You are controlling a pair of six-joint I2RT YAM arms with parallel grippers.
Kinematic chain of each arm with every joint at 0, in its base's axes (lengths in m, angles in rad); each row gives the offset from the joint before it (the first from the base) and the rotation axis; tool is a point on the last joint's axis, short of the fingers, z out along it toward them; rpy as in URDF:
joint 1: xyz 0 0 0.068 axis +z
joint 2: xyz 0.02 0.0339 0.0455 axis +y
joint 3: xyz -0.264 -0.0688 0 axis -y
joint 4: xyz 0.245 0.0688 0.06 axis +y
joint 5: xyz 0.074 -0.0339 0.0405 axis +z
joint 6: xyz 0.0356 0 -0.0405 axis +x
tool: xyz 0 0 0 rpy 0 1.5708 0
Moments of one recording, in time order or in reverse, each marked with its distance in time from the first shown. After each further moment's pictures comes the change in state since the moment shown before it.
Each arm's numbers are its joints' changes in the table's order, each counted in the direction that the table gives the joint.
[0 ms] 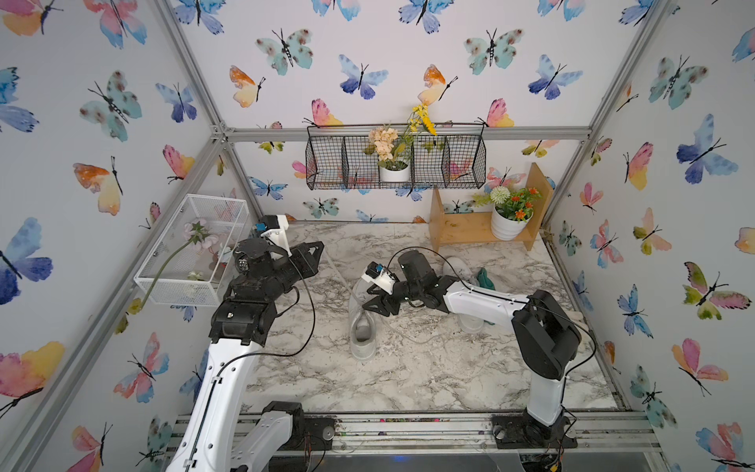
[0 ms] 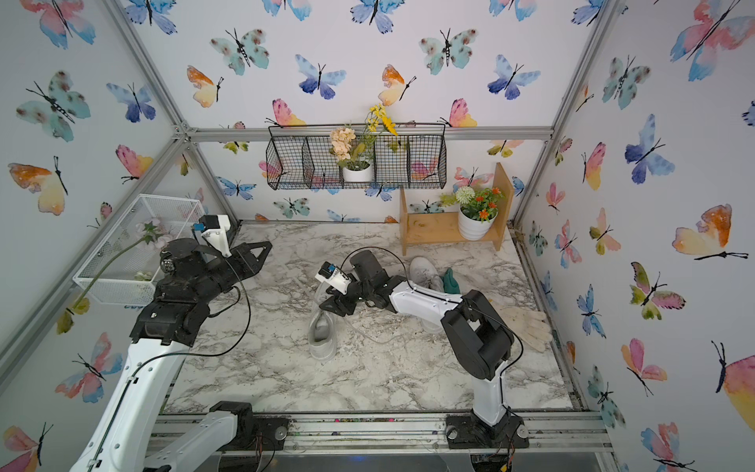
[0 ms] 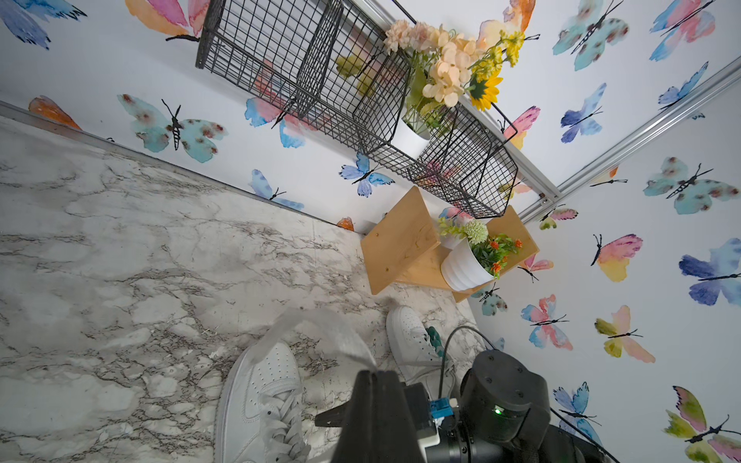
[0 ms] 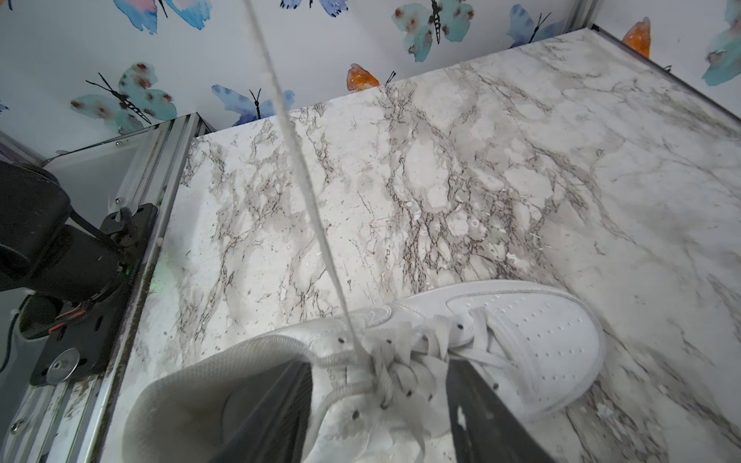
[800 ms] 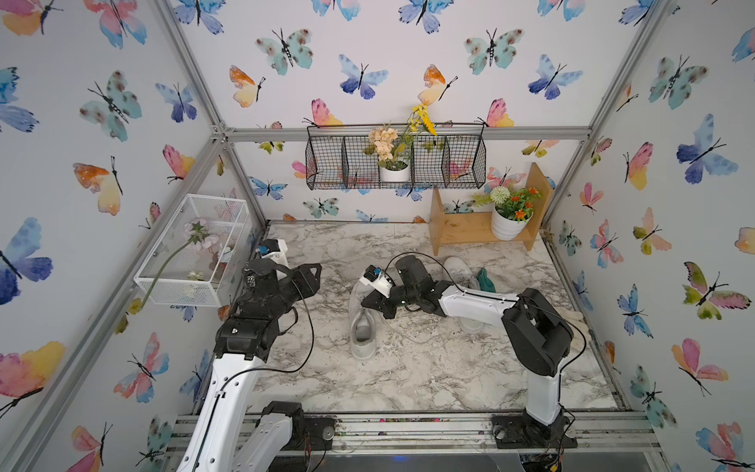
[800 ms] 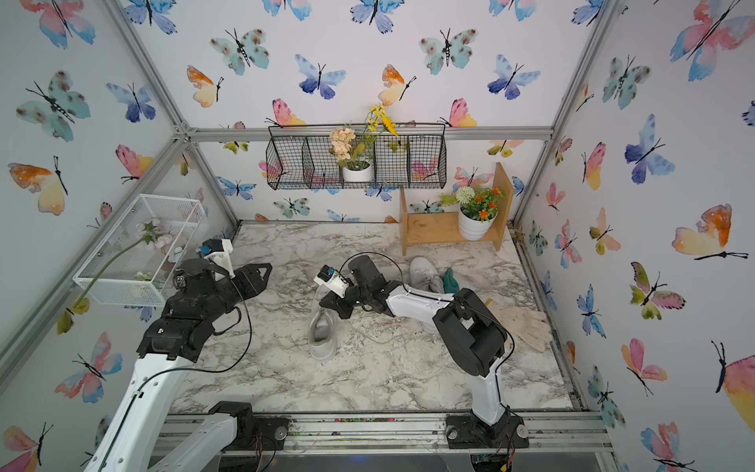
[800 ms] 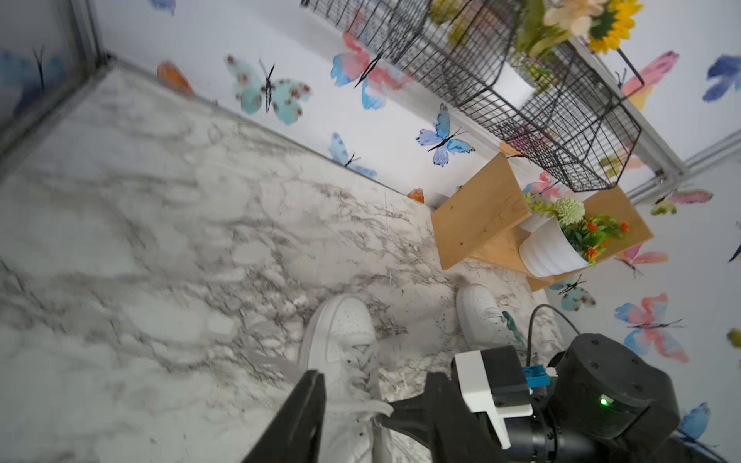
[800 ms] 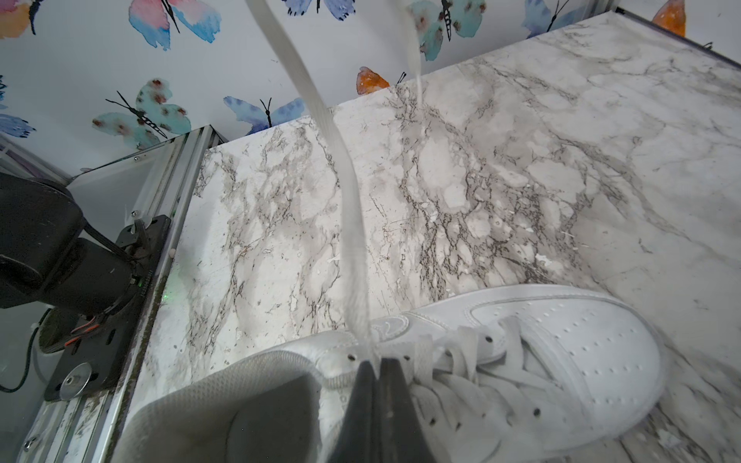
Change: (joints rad) left arm 0.000 -0.118 -0.208 0.127 0.171 0.087; right arm 0.011 0.002 -0.072 -0.096 0.032 0.079
